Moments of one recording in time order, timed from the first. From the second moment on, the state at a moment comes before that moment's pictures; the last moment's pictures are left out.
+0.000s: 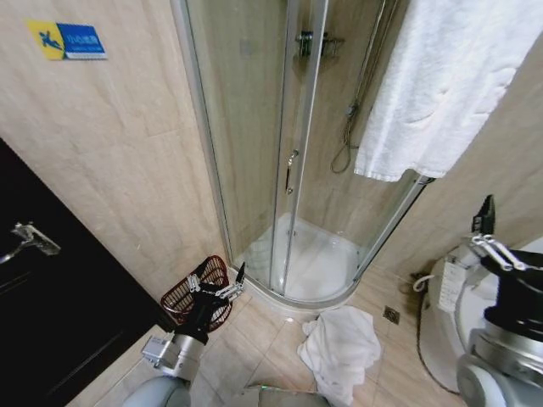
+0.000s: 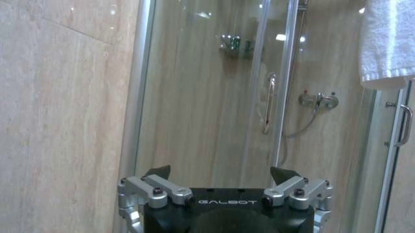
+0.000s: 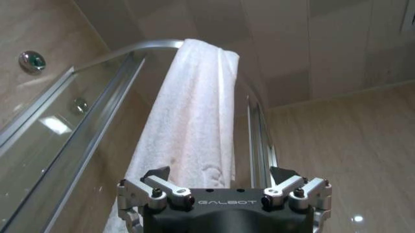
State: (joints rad) left arm 1.92 -1.61 -0.51 -2.50 -0.08 0.05 0.23; right arm -1.63 1.44 1.03 2.50 0.31 0.45 0.02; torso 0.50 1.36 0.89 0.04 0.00
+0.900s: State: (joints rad) left arm 1.92 -1.61 -0.51 -2.50 -0.08 0.05 0.23; right arm -1.60 1.38 1.04 2.50 0.37 0.43 0.02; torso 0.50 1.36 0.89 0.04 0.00
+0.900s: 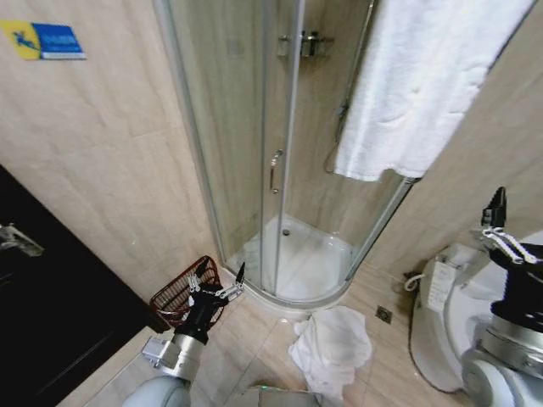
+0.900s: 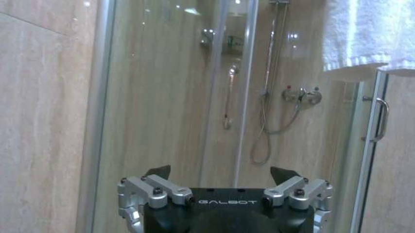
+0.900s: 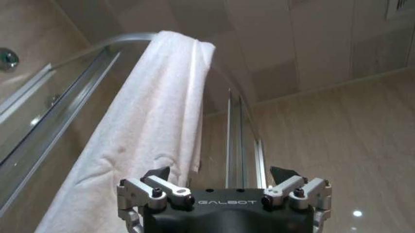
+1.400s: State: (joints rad) left arm 1.92 -1.61 -0.51 -2.50 -0.08 0.05 0.23; right arm -1.39 1.16 1.07 2.37 0.54 0.38 -0.01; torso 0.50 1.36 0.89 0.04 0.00
